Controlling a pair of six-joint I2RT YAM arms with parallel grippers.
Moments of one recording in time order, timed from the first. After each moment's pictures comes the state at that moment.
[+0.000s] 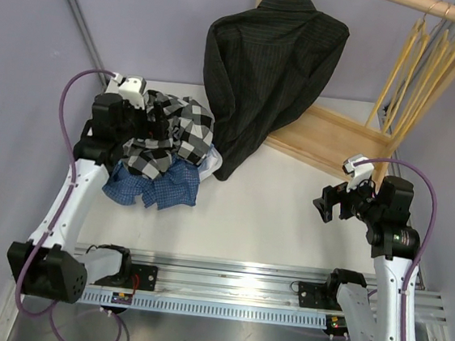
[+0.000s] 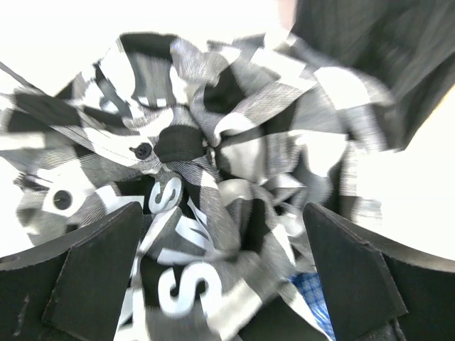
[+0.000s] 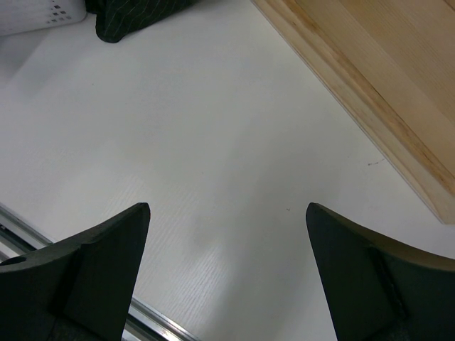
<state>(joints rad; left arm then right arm) -0.07 1.18 1.08 -0.34 0.16 -0.07 -0.10 0.68 0.84 -0.75 -0.56 -0.34</state>
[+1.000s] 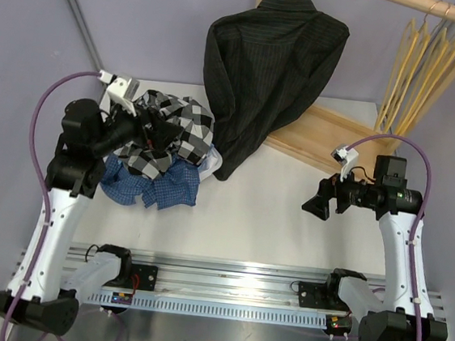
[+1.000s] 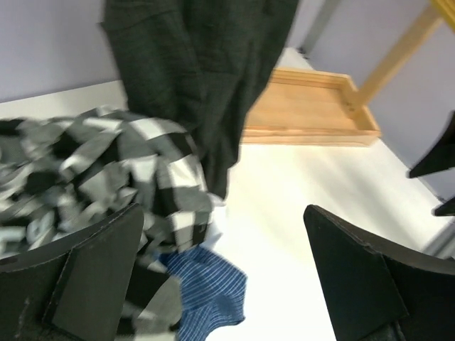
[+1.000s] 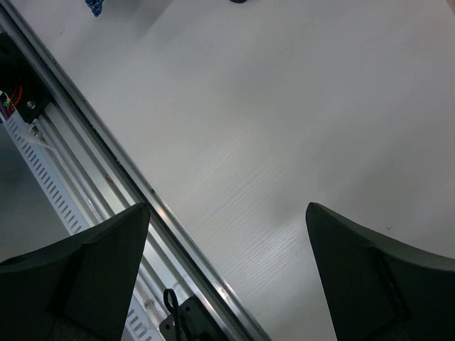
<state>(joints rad) -0.11 0.89 1.18 -0.44 0.52 -0.19 -0.11 0.98 1.01 -1.01 -0.86 -0.50</state>
